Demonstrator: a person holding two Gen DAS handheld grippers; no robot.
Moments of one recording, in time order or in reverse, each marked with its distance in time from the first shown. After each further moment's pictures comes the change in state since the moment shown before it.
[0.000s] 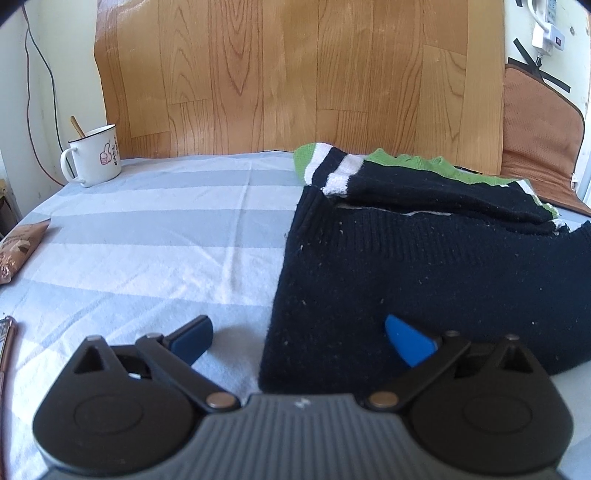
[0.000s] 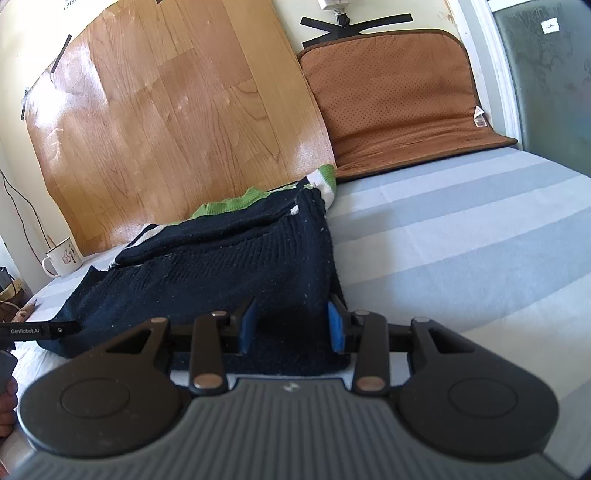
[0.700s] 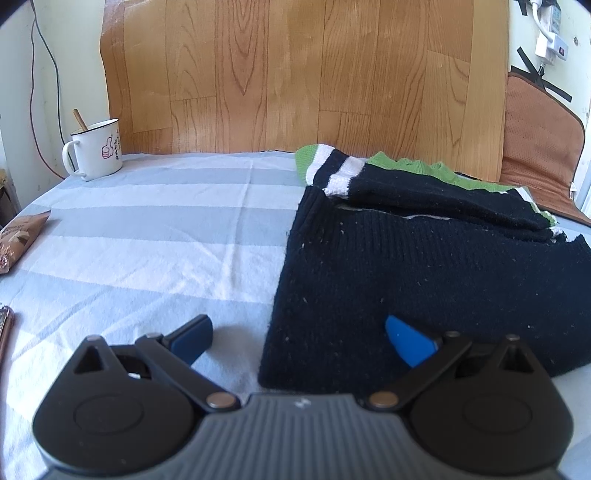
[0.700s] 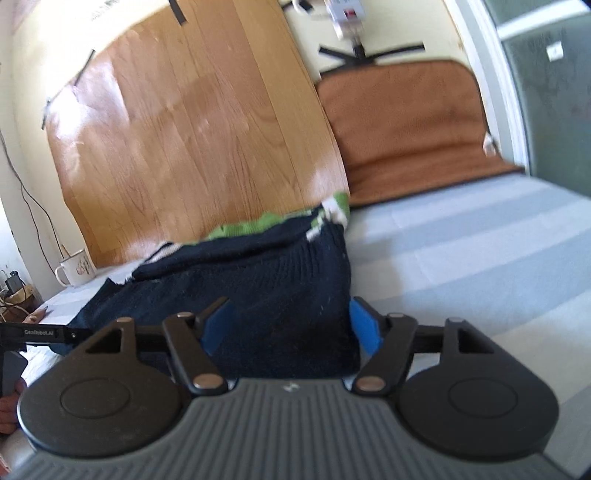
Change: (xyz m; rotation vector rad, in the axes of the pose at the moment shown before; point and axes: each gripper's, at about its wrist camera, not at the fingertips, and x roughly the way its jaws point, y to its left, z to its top) left arm -0.002 0.002 -0.001 -0.030 -0.006 -0.009; right arm -0.017 0.006 -0.004 -0.042 -0.111 0.034
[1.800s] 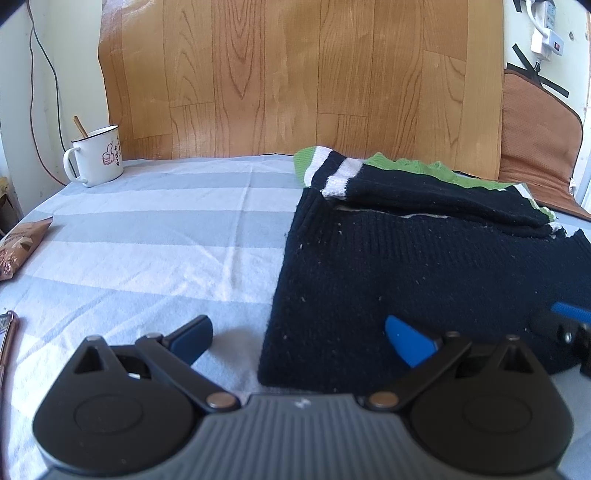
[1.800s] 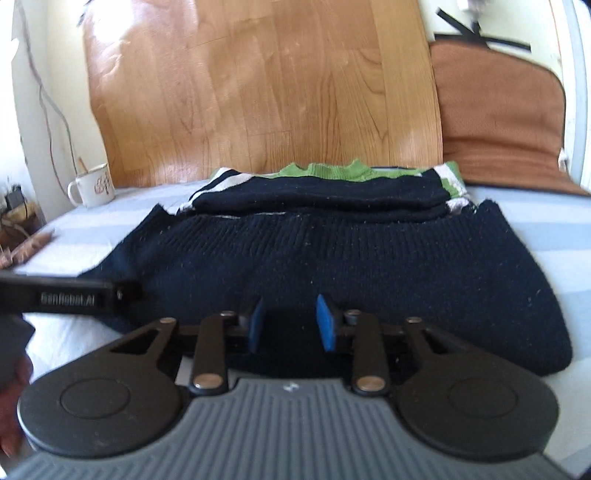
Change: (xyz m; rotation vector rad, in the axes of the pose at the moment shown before) left arm -0.001 -0.001 0.000 0.023 -0.008 0.001; right arm 0.062 0.125 -0.014 -0.211 0.195 -0.014
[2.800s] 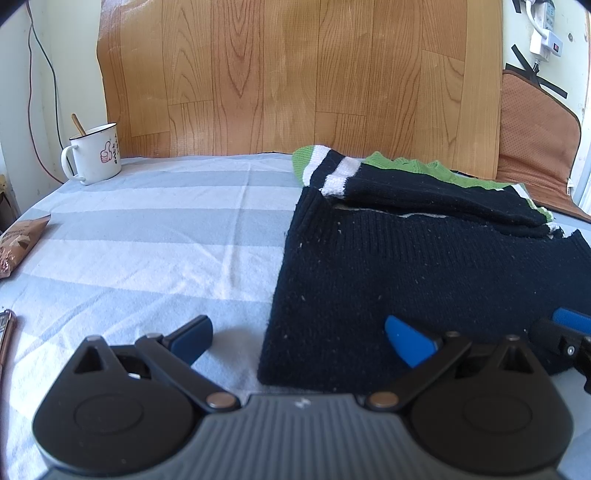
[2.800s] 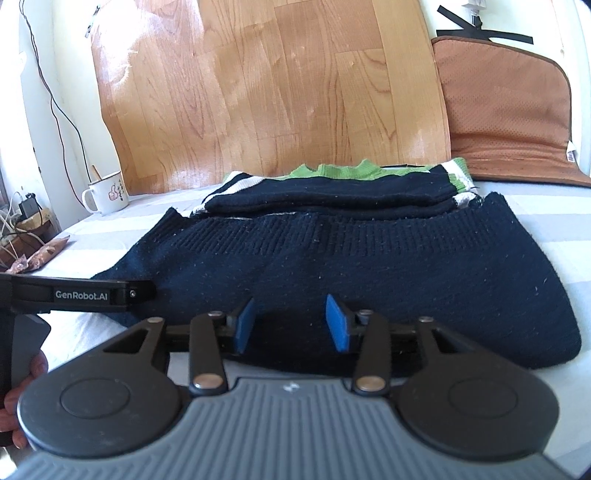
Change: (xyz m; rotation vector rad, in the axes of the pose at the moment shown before) left arm 0.001 0.001 -0.001 -0.001 0.002 -0.010; right arm 0.000 -0.012 -0.001 0.049 -0.006 0.074
